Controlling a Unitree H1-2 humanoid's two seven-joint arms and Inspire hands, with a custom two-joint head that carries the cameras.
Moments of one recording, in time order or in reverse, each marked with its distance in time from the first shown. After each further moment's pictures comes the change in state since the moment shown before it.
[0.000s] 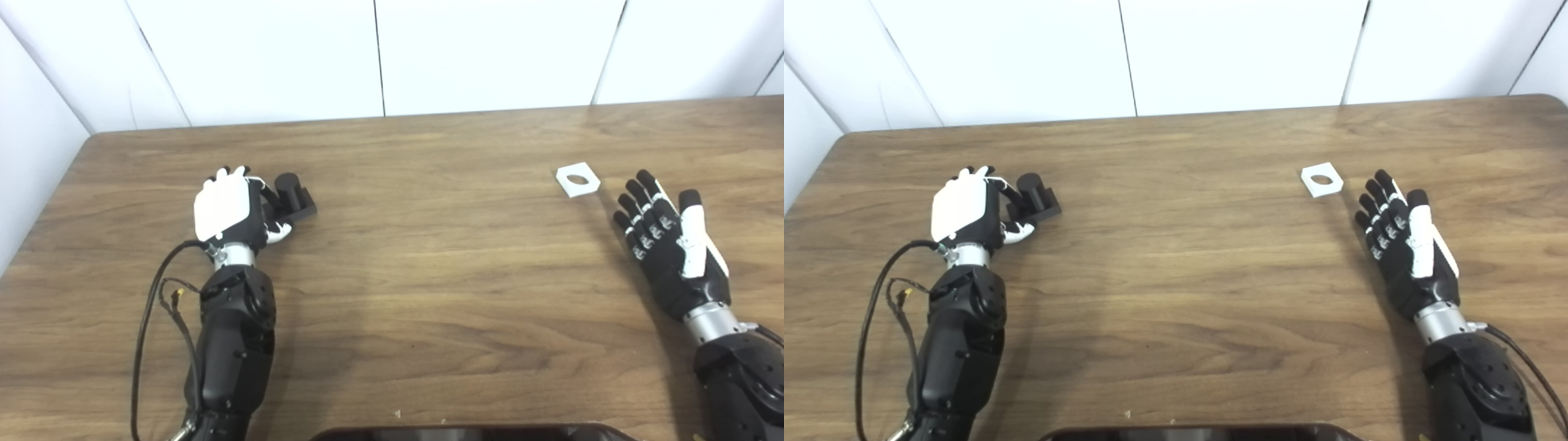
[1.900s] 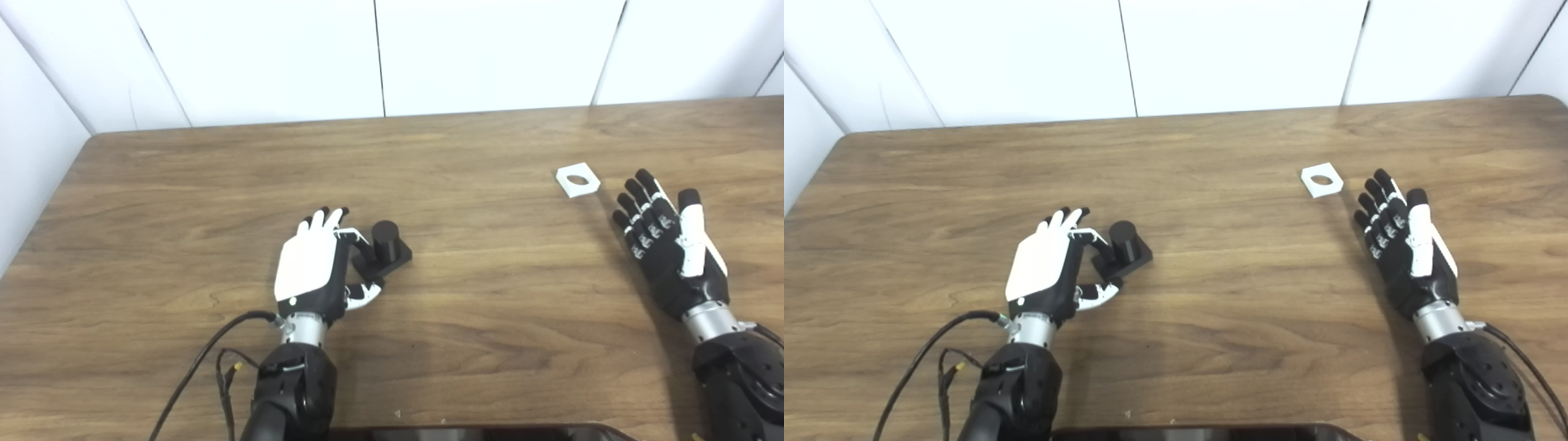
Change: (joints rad) left arm 0.272 -0.092 -0.294 -0.334 -0.006 -0.040 -0.039; right arm -0.005 0.002 0.001 0.008 0.004 -0.003 0.000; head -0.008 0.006
